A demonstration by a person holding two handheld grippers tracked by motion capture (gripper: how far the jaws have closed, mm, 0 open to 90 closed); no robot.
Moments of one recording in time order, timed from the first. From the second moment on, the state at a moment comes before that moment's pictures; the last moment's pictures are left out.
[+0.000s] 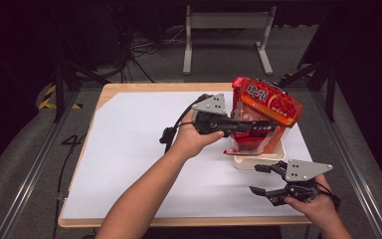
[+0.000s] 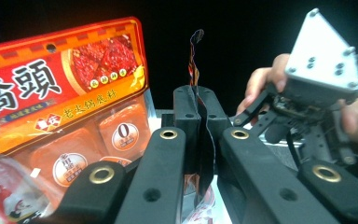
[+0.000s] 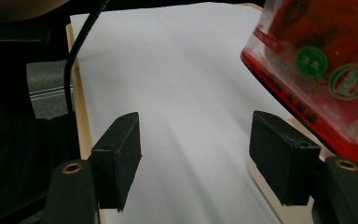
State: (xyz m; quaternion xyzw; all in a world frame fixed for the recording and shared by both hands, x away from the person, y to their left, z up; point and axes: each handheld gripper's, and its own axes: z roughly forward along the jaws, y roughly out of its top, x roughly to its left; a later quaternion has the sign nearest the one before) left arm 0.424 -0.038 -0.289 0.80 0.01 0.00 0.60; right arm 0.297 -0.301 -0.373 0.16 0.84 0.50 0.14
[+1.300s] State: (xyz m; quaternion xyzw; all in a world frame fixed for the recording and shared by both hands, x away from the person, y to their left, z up) left arm 0.435 -0.097 -0.350 0.81 0.03 -0.03 0.59; right arm 0.295 -0.298 -0.370 0.16 0.84 0.51 0.13
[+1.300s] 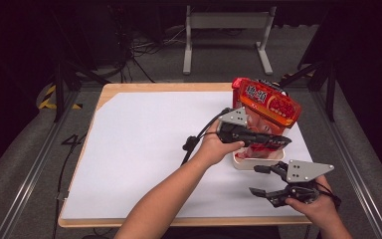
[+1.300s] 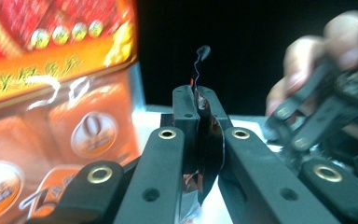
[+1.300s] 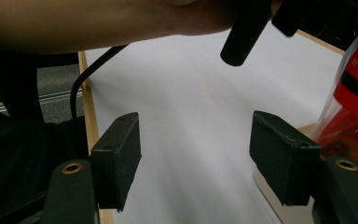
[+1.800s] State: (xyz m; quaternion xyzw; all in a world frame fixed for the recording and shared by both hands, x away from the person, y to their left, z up) left arm 0.433 -0.055 -0.354 0.79 0.11 0.00 0.60; right arm 0.304 -0.293 -0.366 0.15 0.83 0.52 0.13
